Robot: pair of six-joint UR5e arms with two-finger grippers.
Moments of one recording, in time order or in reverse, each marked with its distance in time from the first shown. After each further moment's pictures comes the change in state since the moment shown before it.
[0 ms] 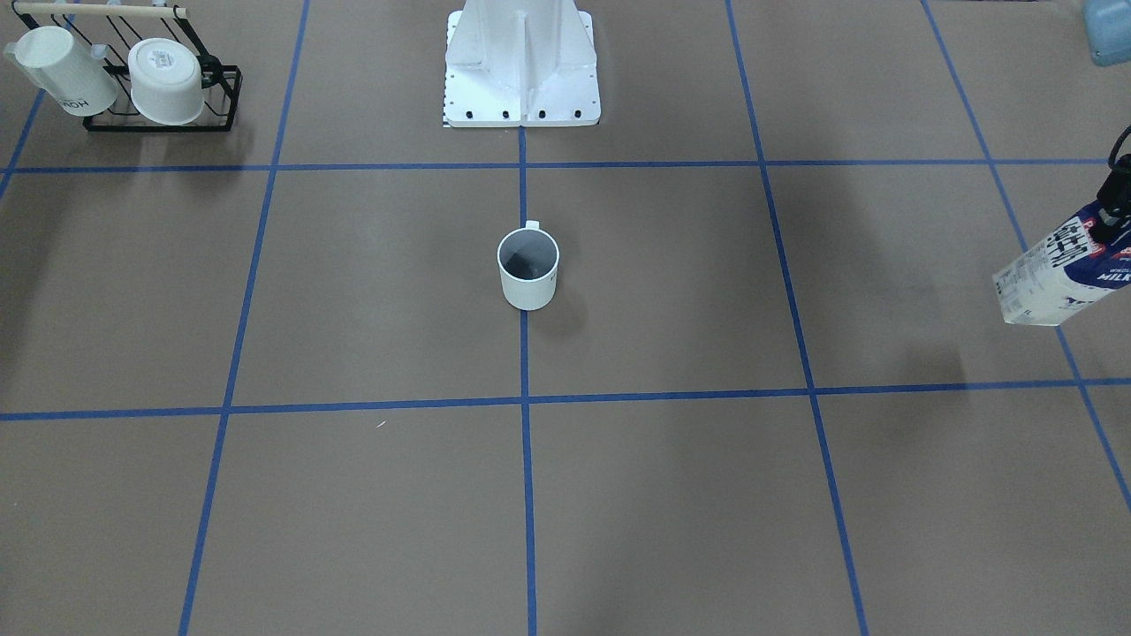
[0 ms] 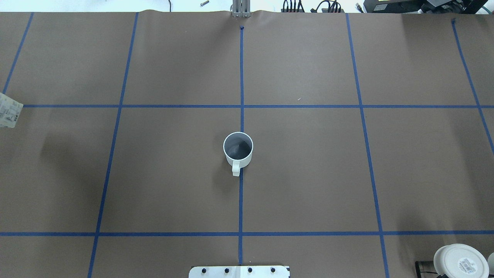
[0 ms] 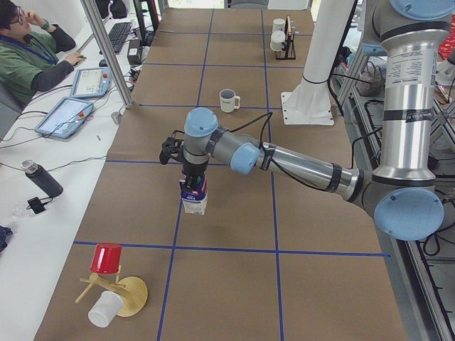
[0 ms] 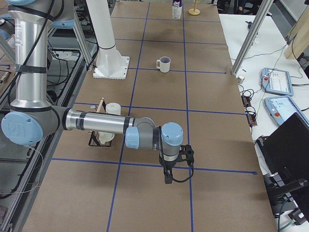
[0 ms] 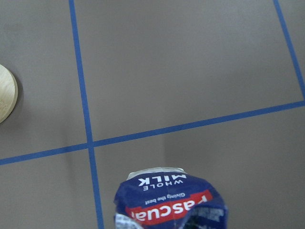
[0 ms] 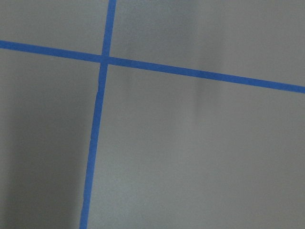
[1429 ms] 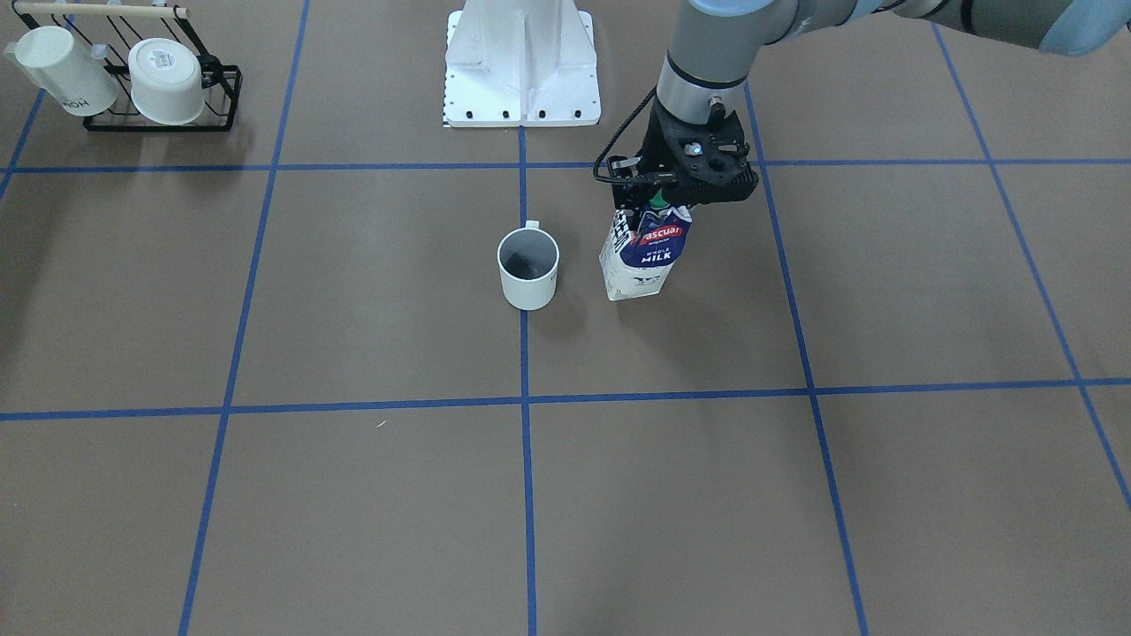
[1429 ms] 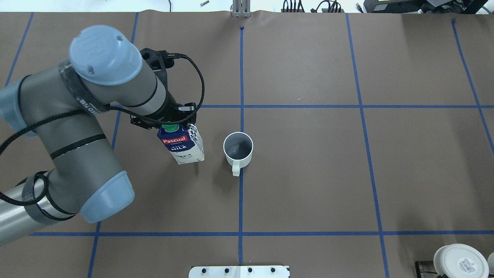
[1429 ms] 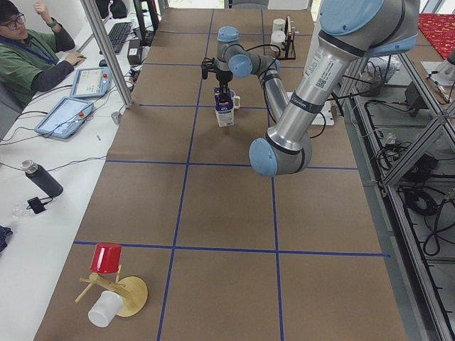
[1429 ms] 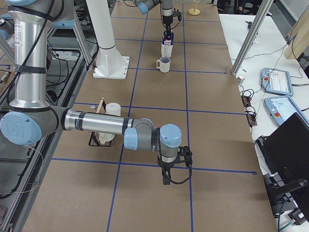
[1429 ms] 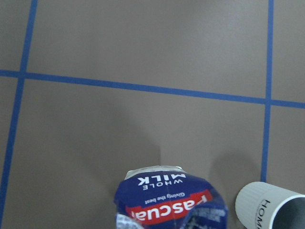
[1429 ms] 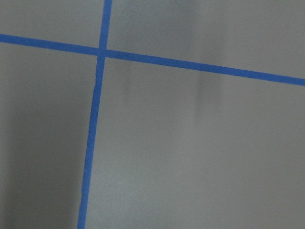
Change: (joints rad) left arm 0.726 -0.641 -0.028 0.381 0.389 -0.879; right arm 0.000 -0.009 0.000 0.000 0.001 0.000
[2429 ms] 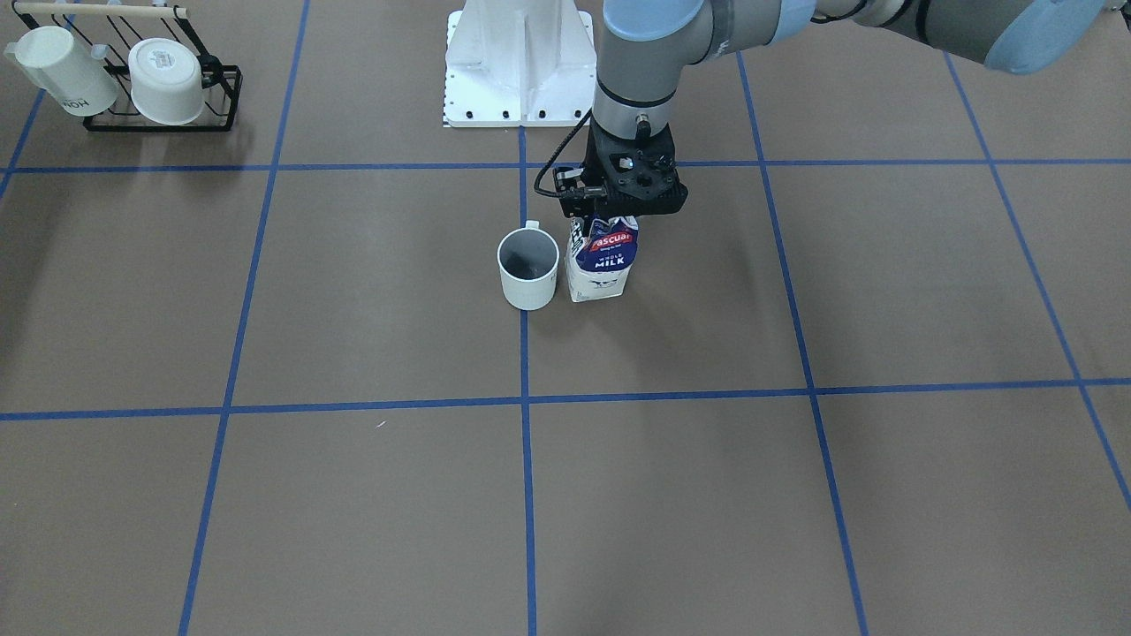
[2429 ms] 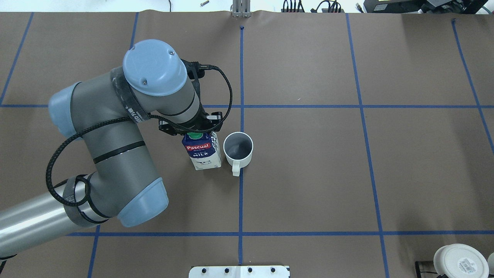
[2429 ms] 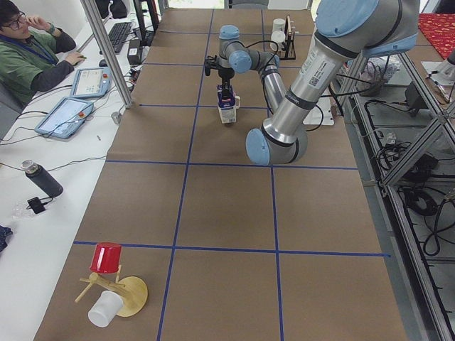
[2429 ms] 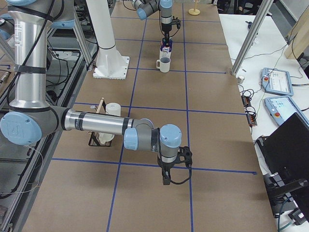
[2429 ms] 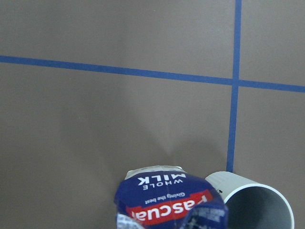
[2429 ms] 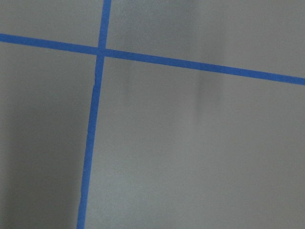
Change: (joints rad) left arm 0.055 -0.083 0.087 0.003 0.027 -0.007; right arm 0.000 0.000 -0.001 0.000 -0.001 0.000
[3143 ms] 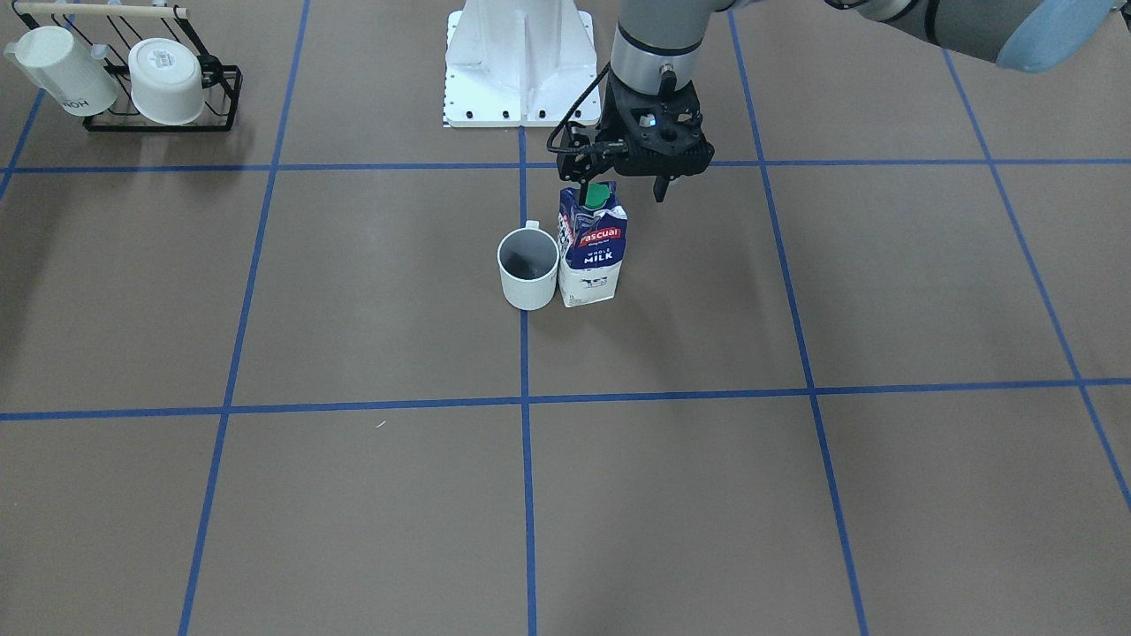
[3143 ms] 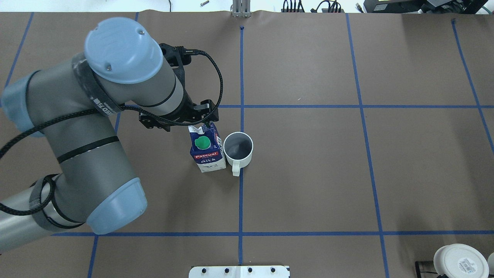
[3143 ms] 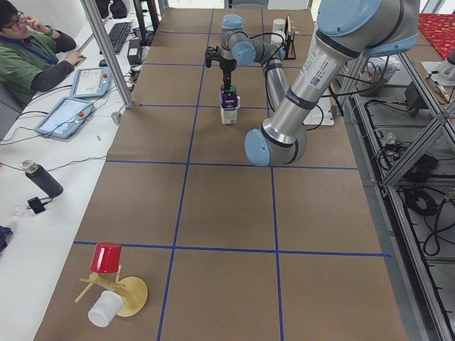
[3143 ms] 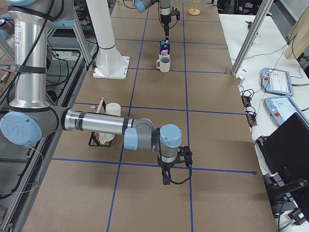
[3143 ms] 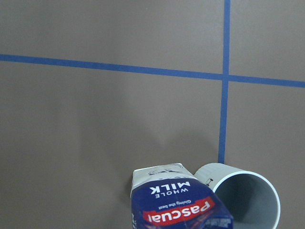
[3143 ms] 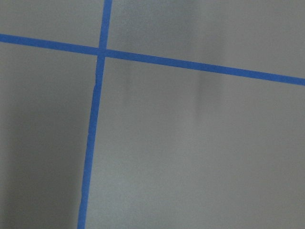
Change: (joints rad) left arm -0.040 0.006 -0.141 0.114 -0.003 0.009; right arm 0.000 0.000 0.001 0.000 0.001 0.000
